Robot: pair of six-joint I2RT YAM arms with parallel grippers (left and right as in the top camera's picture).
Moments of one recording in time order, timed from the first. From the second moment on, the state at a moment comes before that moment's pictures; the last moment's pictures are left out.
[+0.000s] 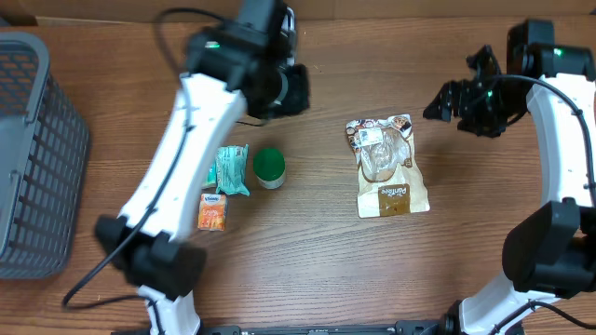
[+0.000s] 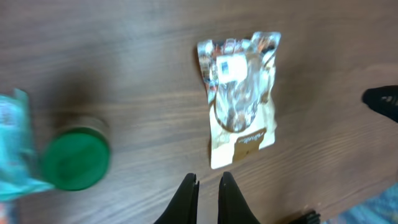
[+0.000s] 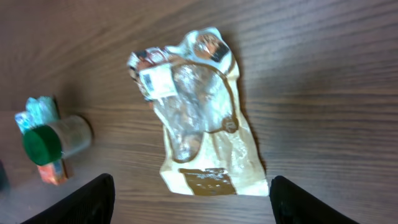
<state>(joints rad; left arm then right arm) -0.44 1.98 2.12 -1.33 0.30 -0.49 -0.17 1.86 1.72 -1.31 -0.42 0.01</state>
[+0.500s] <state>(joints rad) -0.60 2.21 2.11 -1.26 0.38 -0.53 -0.19 1.86 1.45 -1.12 -0.50 -0.07</state>
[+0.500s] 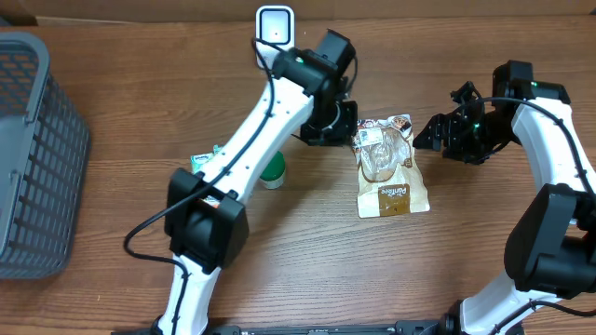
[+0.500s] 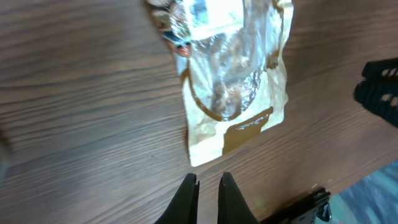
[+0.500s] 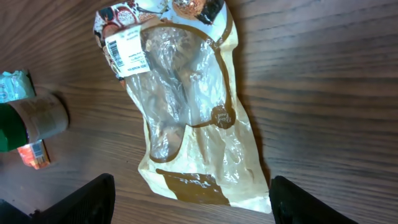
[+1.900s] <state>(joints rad) -0.64 2.33 1.82 -0.83 0.53 -0.52 -0.19 1.86 1.45 -1.07 -0.52 -0.06</state>
